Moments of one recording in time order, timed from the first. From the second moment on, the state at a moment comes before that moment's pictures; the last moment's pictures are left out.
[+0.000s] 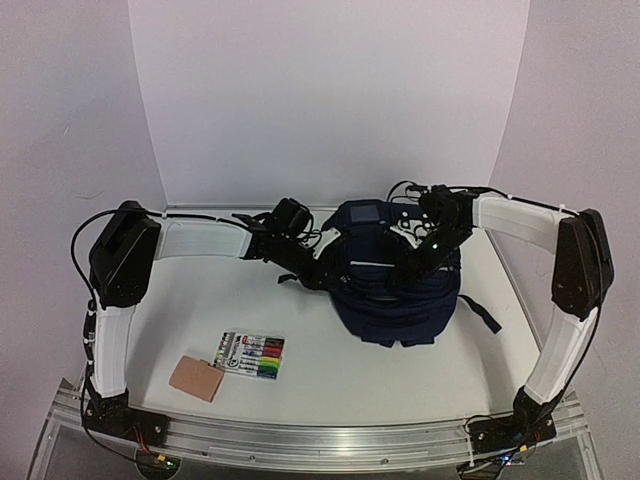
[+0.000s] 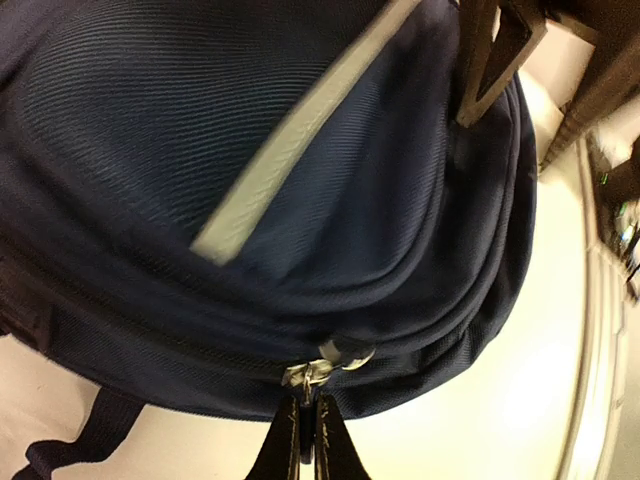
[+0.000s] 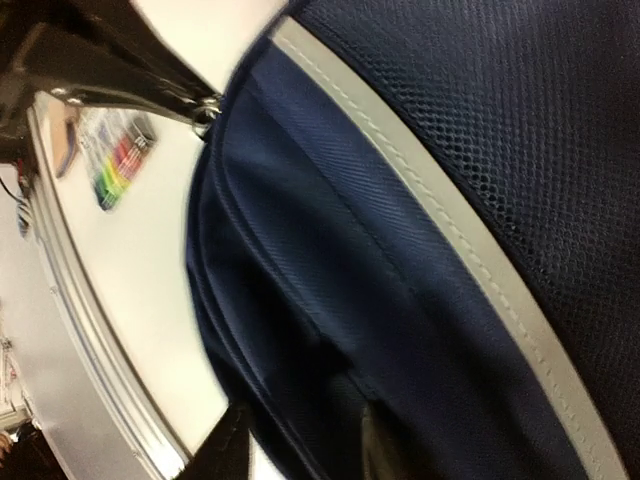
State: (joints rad) left arm -0.79 2.10 1.58 -0.27 0.51 0.08; right arm 0.41 1.84 1.47 -0.96 -0.56 -0.28
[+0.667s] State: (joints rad) left arm -0.78 2.09 1.64 -0.47 0.53 0.21; right arm 0.36 1.79 1.32 -0.97 -0.32 -0.50
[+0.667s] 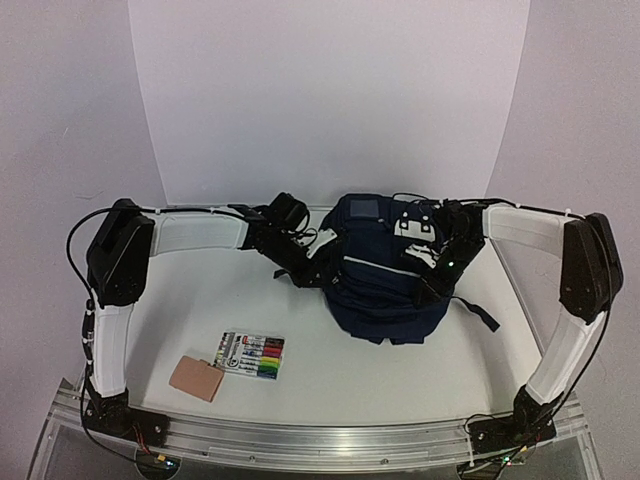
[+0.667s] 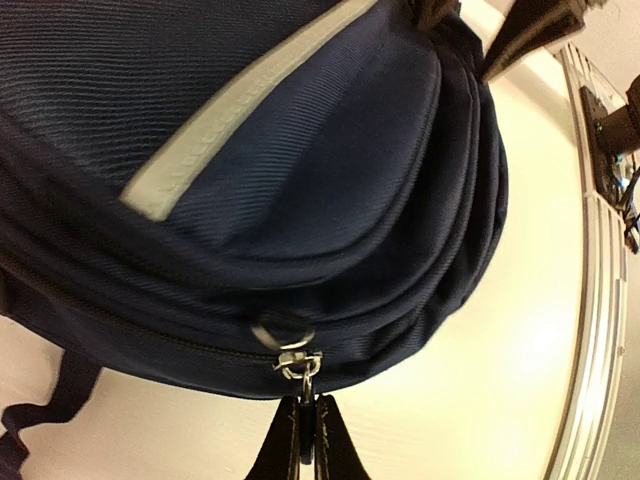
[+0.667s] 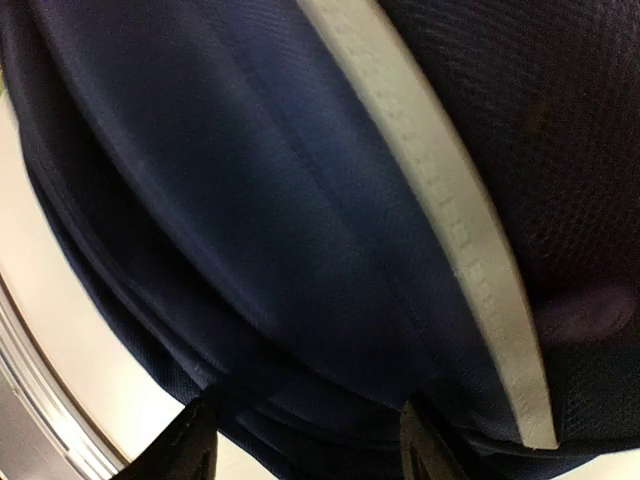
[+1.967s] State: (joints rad) left arm -0.73 2.09 1.64 -0.46 0.46 -0.01; right arm 0.30 1.92 1.40 -0.83 -0.66 -0.20
